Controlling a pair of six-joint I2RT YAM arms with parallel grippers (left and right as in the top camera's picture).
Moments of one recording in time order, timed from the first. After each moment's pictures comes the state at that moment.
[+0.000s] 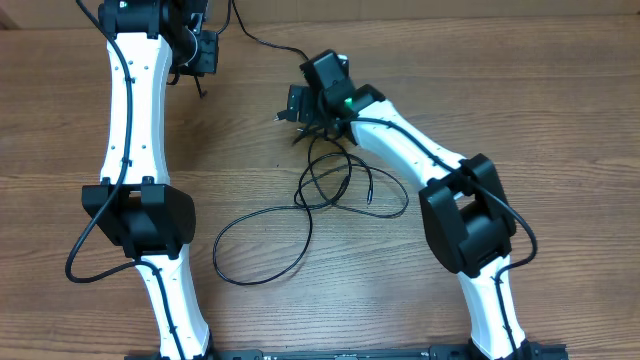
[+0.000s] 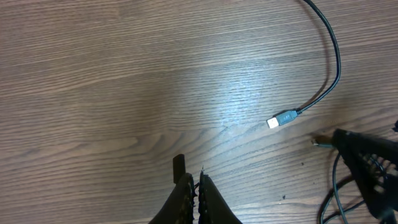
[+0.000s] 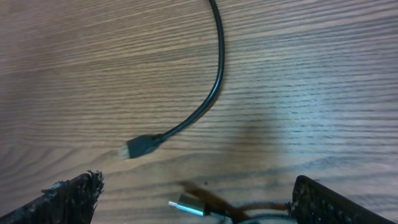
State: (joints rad) left arm 0.00 2.26 2.47 -1.36 0.05 0.08; right arm 0.57 2.27 1.83 -0.50 0.09 0.63
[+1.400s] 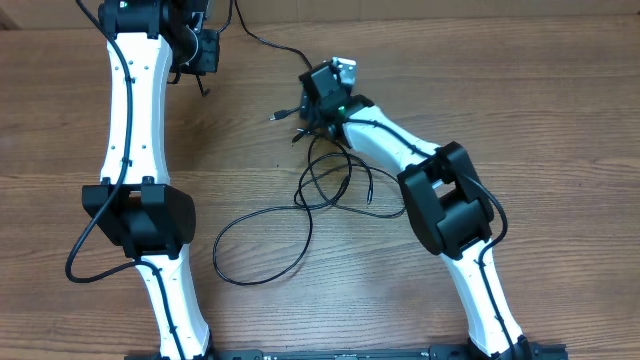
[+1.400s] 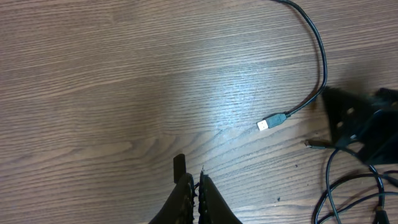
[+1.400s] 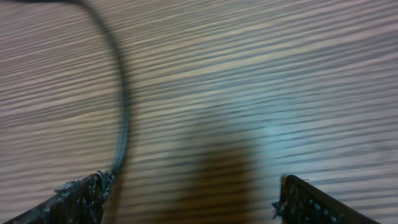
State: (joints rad) left arm 0.00 2.26 2.47 -1.35 0.07 0.08; right arm 0.54 2.43 1.86 -0.40 0.31 0.65
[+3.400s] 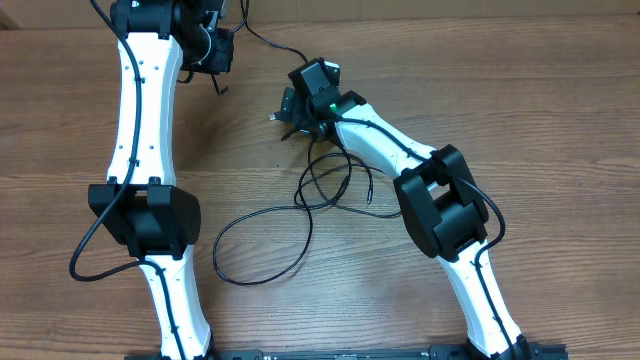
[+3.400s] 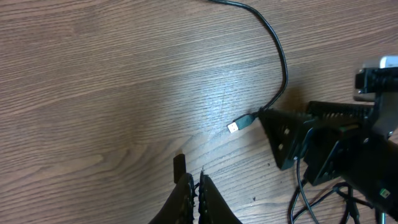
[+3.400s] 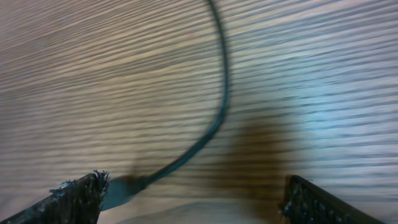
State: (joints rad) left arm -0.04 2.26 2.47 -1.34 0.14 0.09; right arm 0.58 2.44 1.93 -0.45 0.13 0.72
